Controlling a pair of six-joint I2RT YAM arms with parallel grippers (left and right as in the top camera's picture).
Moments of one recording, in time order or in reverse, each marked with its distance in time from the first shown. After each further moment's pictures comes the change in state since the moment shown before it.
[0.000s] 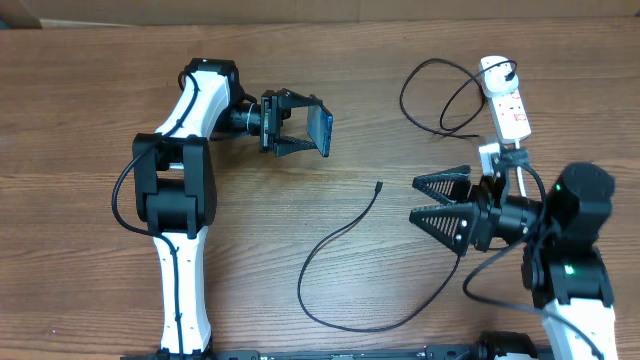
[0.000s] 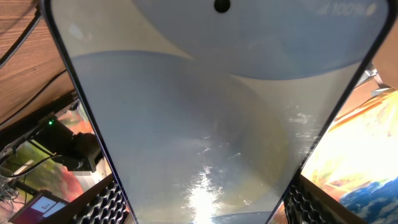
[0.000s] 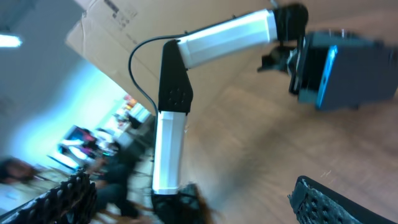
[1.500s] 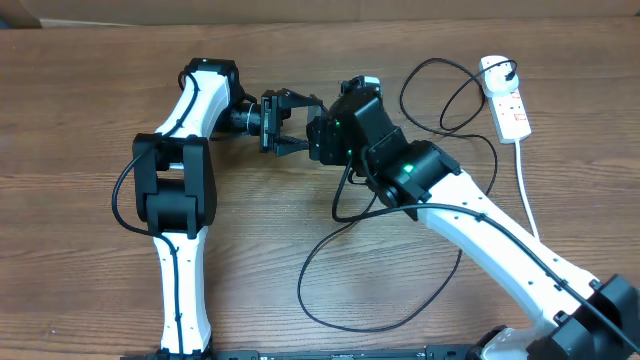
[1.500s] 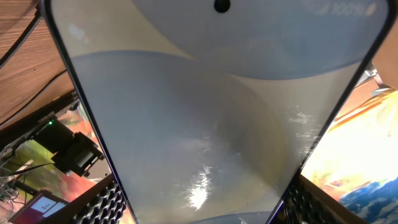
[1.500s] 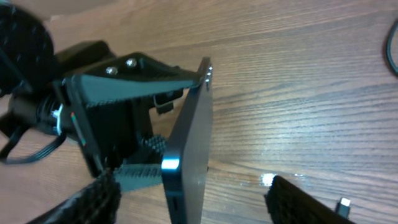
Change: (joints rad) left arm 0.000 0.000 0.000 0.001 0.000 0.000; right arm 0.749 0.690 0.668 -0.468 1.535 0.200
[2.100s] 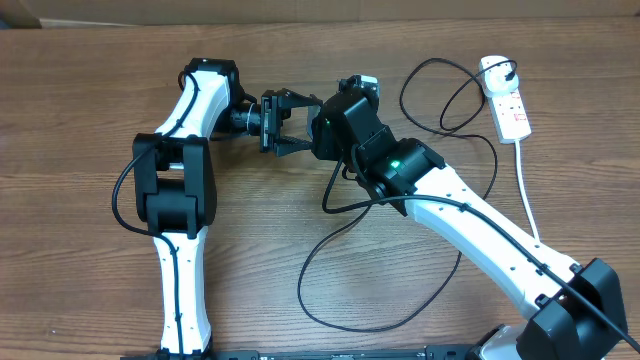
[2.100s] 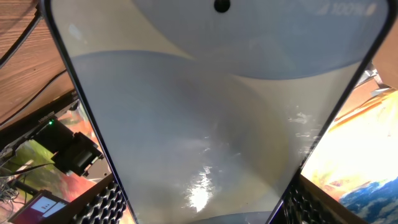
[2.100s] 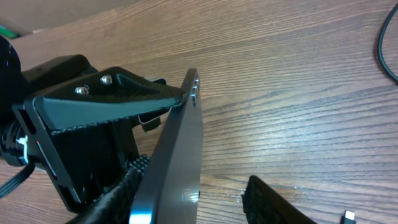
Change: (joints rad) left arm 0.000 0.000 0.000 0.000 0.000 0.000; right arm 0.005 0.058 0.000 0.051 0.064 0.028
